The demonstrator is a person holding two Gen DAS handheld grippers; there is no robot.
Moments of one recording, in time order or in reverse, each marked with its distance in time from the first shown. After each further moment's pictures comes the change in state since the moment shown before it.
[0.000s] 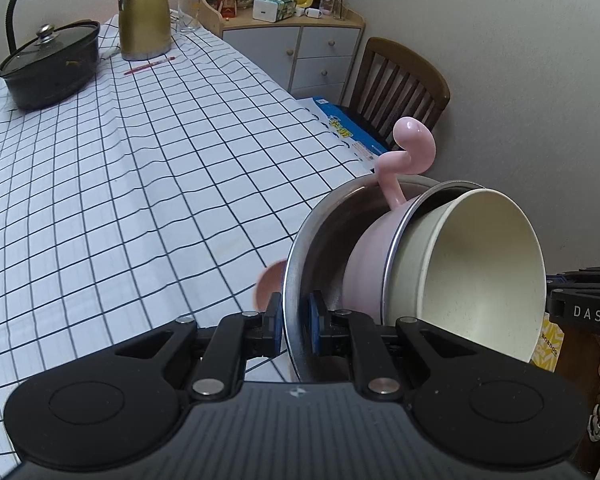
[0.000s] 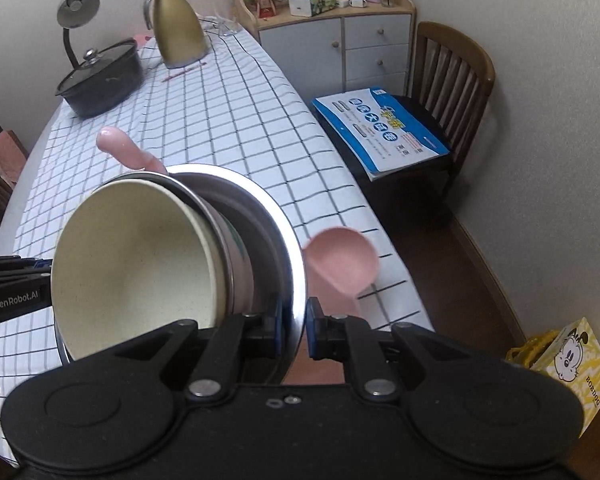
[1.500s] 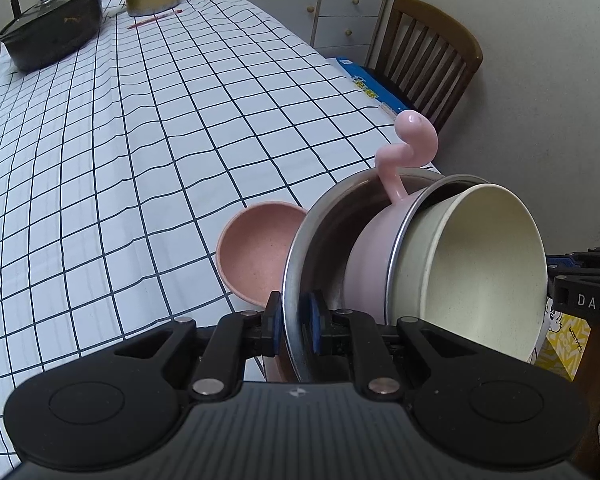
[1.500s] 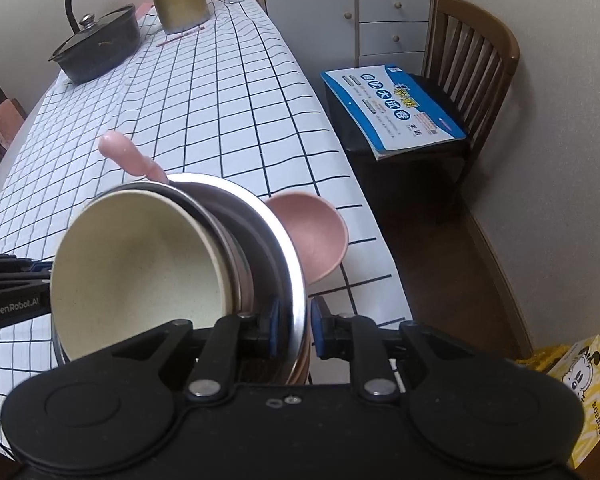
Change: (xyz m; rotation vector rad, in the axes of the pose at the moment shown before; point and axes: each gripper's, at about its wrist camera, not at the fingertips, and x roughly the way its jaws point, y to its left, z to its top) left arm 0.064 -0.020 -0.017 -0.036 0.095 0.083; right arm 0.061 -0.043 -0.010 -0.070 0.052 0.048
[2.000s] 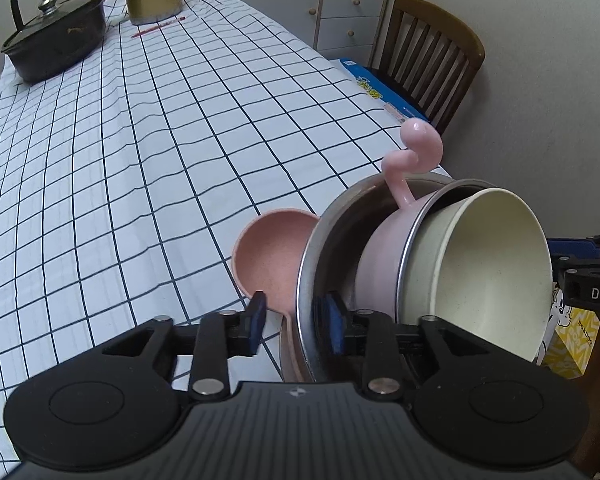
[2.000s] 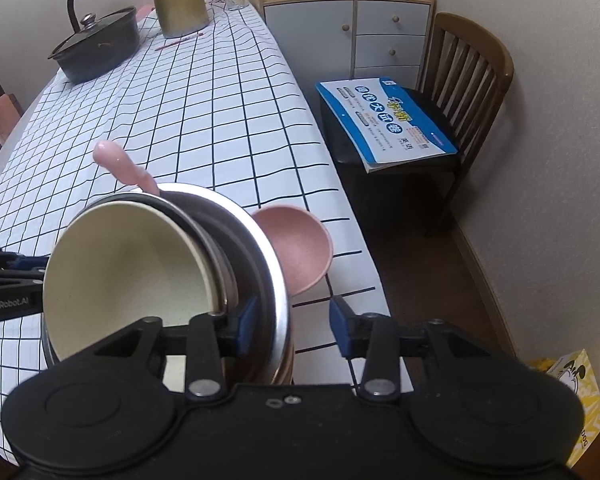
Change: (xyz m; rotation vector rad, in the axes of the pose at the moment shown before) left arm -0.007 0.005 0.000 0.029 -0.013 0.022; right arm -0.006 -0.003 0.001 -0.031 -0.030 -0.037
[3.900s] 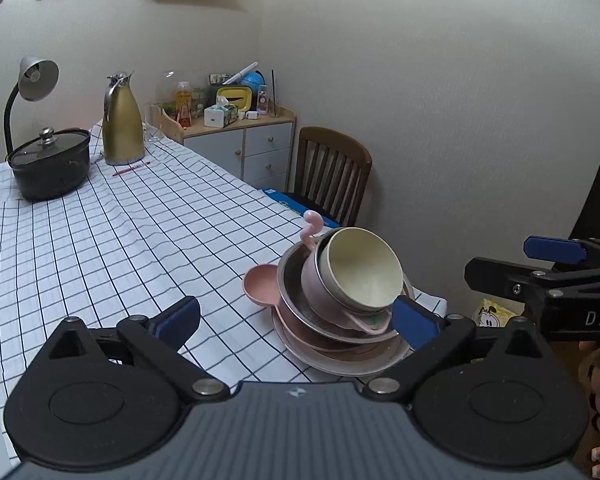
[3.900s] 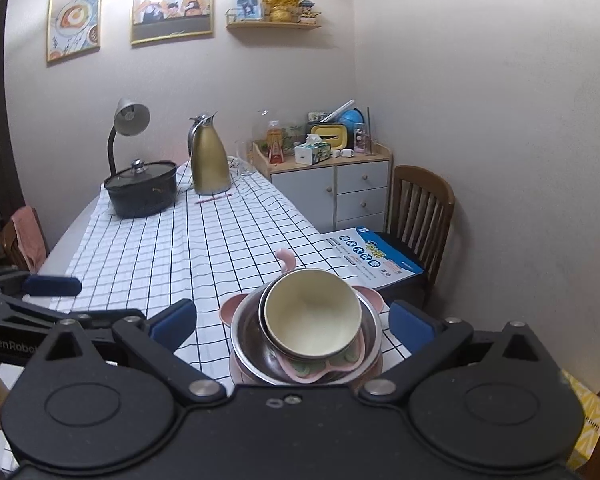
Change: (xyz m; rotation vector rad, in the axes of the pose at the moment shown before) left arm -0.194 0.053 -0.118 0.169 -0.425 -0.220; right arm -0.185 0.139 -0.120 0.079 -0.540 -0.099
